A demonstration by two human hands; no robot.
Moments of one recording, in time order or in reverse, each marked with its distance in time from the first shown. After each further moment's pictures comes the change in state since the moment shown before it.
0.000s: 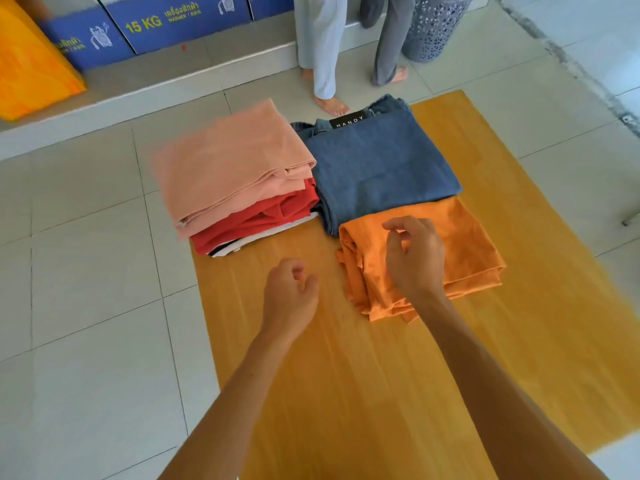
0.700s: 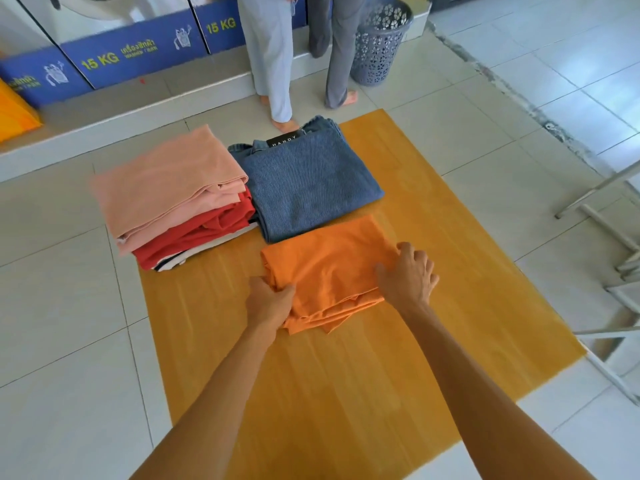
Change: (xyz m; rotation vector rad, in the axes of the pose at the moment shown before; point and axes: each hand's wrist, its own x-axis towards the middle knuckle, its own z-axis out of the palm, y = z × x) left_hand -0.011 0.020 0.074 -0.116 -0.025 -0.319; right_hand -0.015 0.089 -0.076 -0.396 -0.096 0.424
